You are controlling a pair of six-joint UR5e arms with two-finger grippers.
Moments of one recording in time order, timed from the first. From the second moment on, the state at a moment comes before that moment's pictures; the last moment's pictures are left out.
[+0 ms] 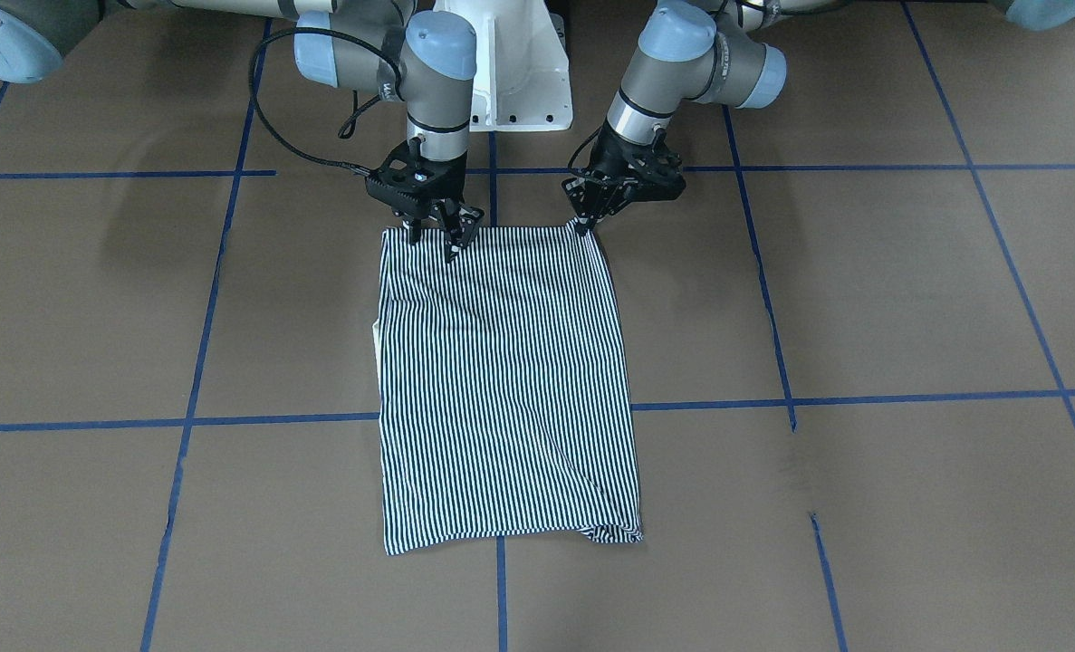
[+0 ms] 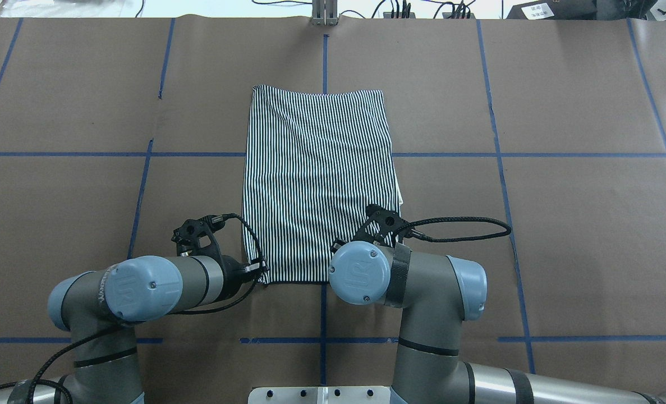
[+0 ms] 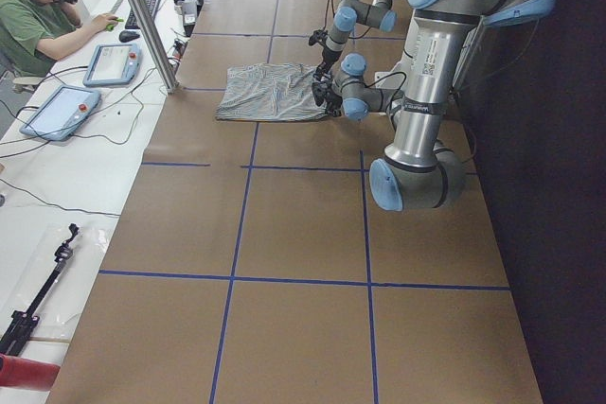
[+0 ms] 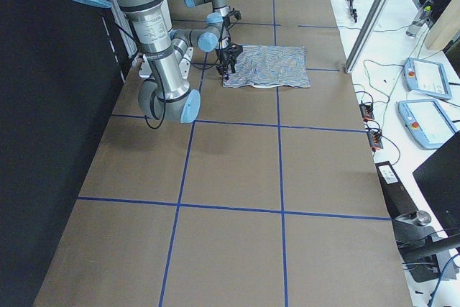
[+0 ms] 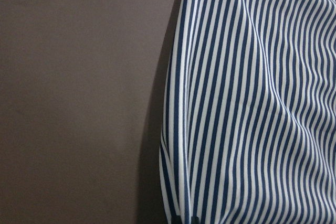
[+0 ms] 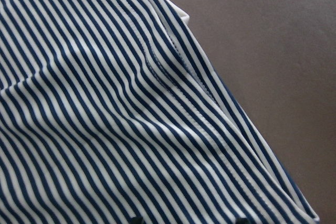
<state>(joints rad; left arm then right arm) -0.30 -1.90 -1.81 -2.12 -1.58 -1.72 0.27 -0.95 1.70 -1.66 1.48 1.92</state>
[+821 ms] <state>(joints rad) -0.30 -1.90 -1.81 -2.12 -1.58 -1.72 0.27 -0.94 1.69 -1.66 1.48 1.90</state>
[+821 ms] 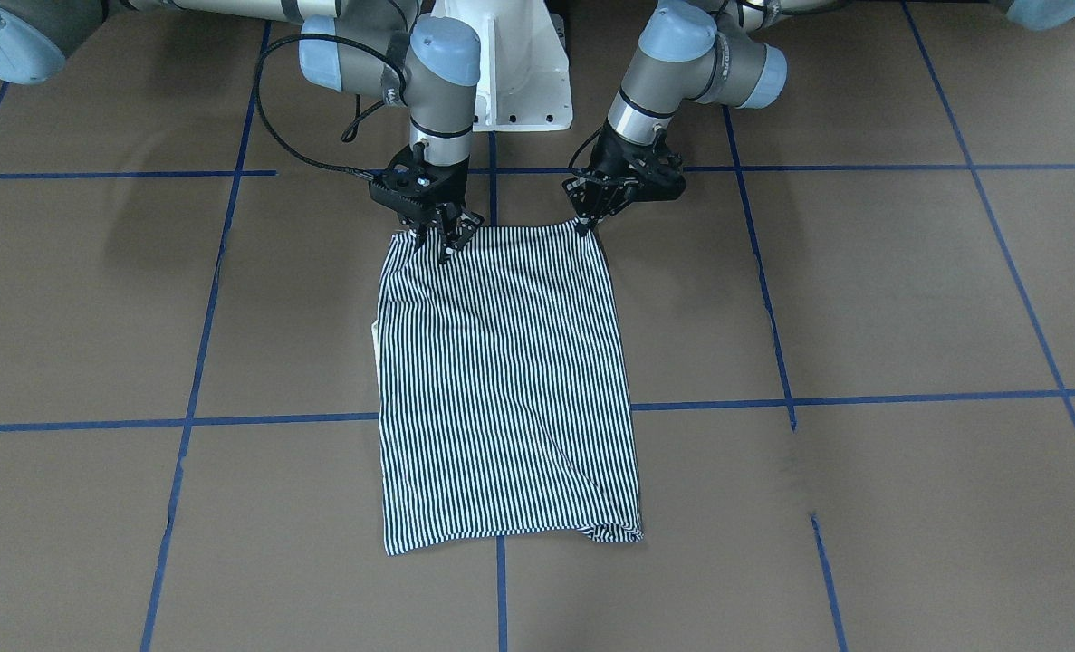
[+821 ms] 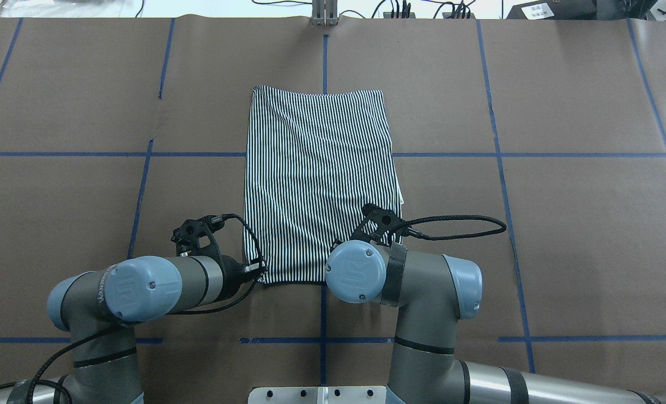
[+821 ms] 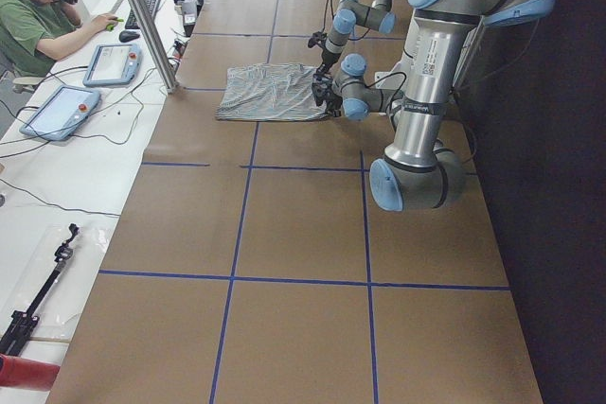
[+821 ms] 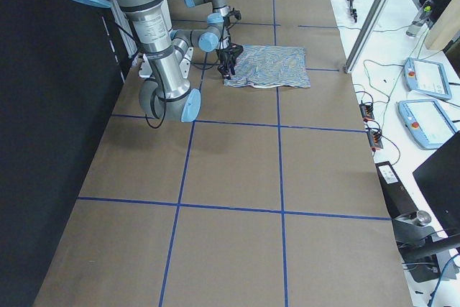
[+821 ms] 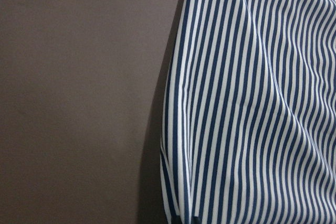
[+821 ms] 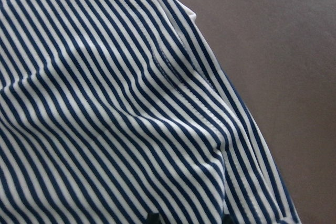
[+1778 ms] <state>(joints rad) -0.31 -1.88 -1.92 -2.06 -1.62 -1.66 0.27 -0.96 1.76 -1.67 1.48 1.89</state>
